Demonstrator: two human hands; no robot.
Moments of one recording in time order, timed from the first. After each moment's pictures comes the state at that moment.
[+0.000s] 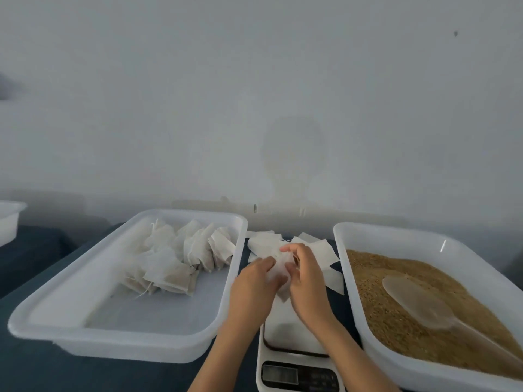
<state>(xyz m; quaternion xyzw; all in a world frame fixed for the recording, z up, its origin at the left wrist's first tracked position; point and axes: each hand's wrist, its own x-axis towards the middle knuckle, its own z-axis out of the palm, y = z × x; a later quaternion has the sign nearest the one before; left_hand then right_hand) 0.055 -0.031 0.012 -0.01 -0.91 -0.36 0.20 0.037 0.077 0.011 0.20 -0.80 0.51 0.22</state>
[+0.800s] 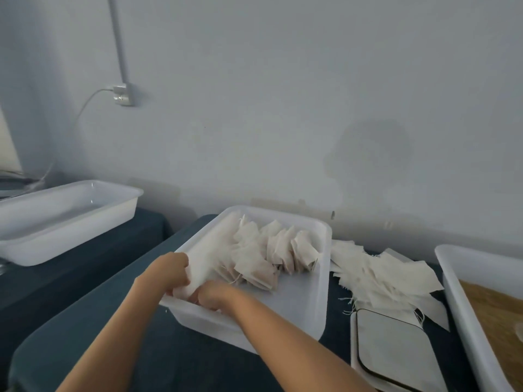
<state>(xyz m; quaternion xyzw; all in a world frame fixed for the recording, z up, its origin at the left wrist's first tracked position) 0.108 -0.324 0.029 0.27 -0.96 -0.10 -0.07 0.072 -0.207 0.007 0.30 -0.86 0.24 -0.32</state>
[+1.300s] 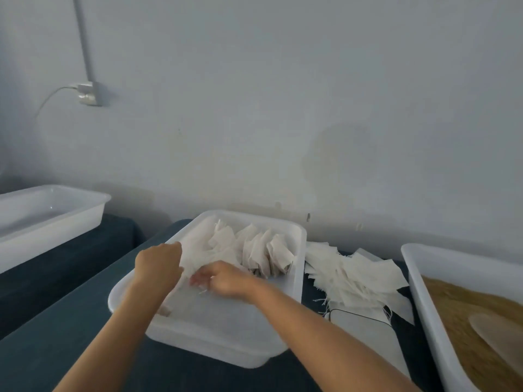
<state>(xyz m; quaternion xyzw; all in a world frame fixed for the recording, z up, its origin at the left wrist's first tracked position) 0.086 -0.282 0.041 0.23 -0.96 0.14 0.10 0.043 -0.140 0.042 0.39 -0.82 0.35 -0.23</state>
